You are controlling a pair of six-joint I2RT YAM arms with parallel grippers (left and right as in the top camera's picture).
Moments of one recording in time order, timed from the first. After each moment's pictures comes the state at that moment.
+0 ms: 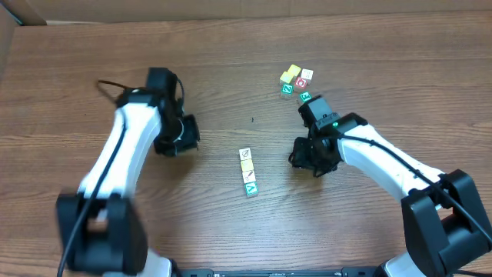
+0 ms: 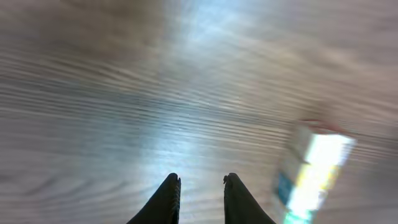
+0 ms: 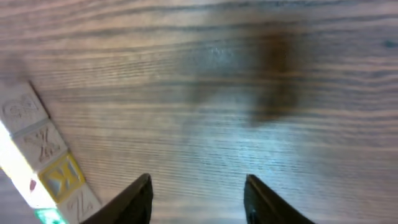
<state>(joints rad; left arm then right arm) -0.06 1.70 1.29 -1.07 0.16 -0.33 0.47 1.74 1.10 -0.78 -0.20 0.59</state>
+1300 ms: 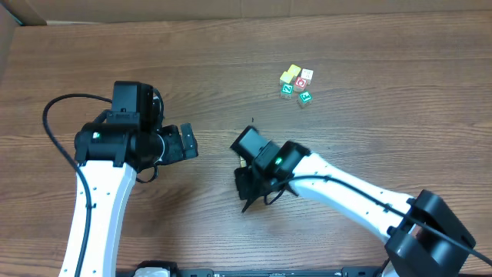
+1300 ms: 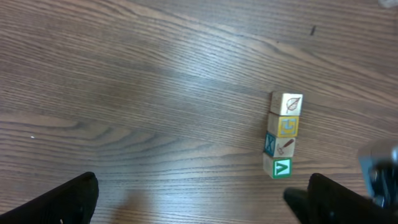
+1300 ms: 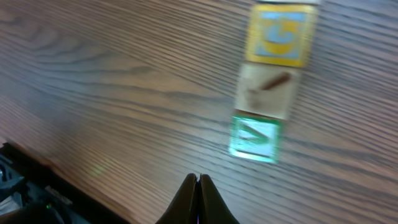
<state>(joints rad) -0.06 1.32 1.29 -1.24 0.08 -0.33 0.92 1.74 1.22 -0.70 -0.23 0.67</state>
